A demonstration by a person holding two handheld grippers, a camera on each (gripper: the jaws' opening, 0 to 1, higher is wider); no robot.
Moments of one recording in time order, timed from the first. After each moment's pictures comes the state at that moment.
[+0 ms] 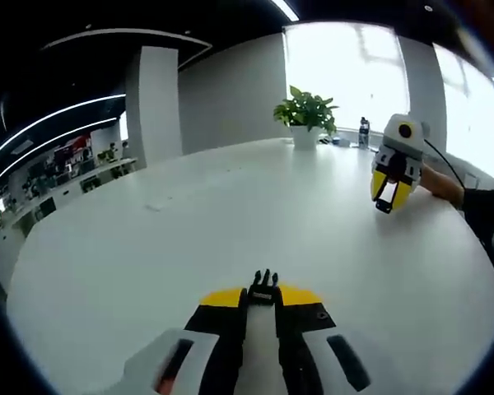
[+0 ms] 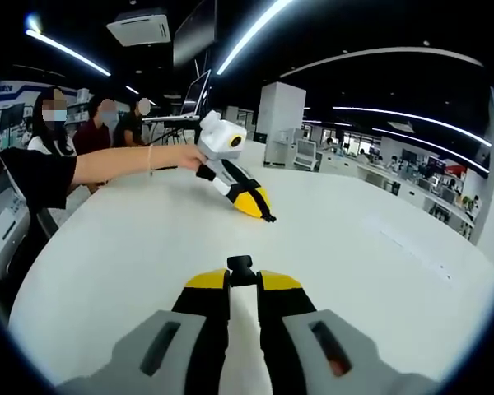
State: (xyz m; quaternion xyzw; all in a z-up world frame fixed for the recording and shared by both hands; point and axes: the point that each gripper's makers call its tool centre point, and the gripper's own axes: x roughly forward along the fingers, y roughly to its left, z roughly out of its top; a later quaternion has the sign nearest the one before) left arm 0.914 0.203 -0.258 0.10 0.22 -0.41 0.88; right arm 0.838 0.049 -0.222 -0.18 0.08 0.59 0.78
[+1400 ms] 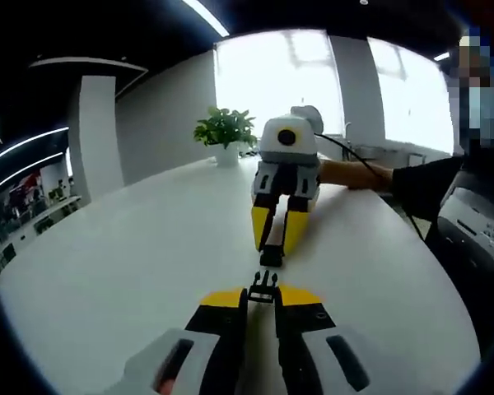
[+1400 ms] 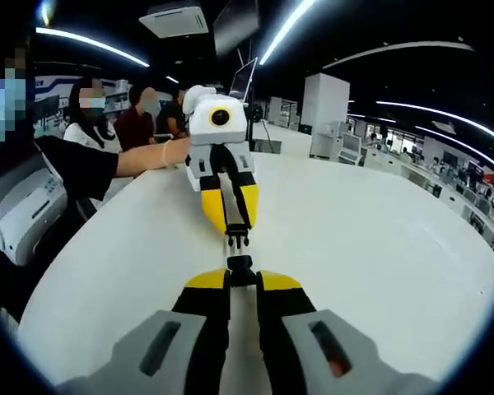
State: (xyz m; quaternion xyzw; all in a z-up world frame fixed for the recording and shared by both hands) left arm 0.777 0.118 -0.248 0.12 0.17 -0.55 0.81; right arm 0.786 0.071 -0.247 -0.20 0.11 0.68 0.69
